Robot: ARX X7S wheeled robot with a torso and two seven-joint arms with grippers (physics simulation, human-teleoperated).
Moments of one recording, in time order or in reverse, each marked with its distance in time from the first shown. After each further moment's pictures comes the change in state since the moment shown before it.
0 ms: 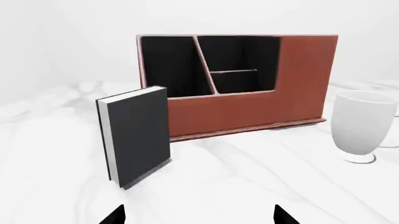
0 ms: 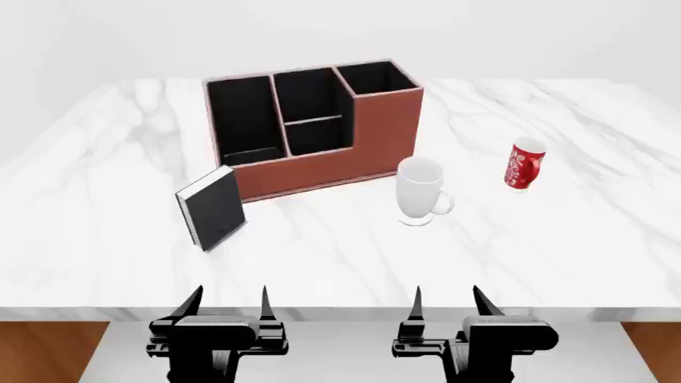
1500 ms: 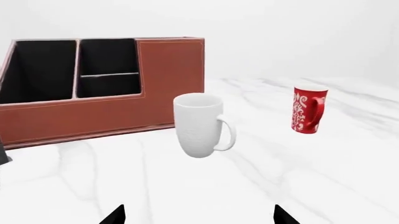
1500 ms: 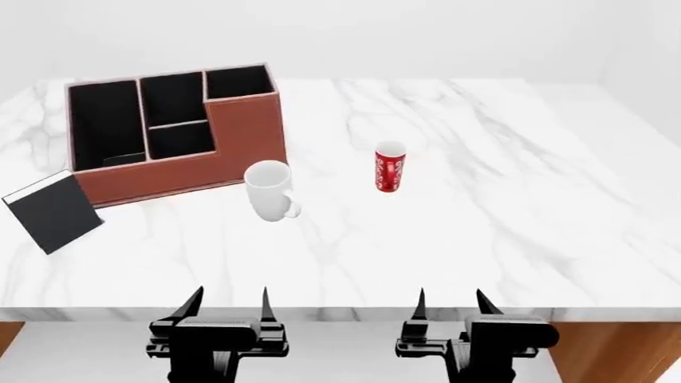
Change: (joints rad) left arm -0.003 -0.111 0.129 0.002 -0.100 0.002 -0.124; right arm 0.014 0.108 -0.115 -0.001 0.116 0.048 0.140
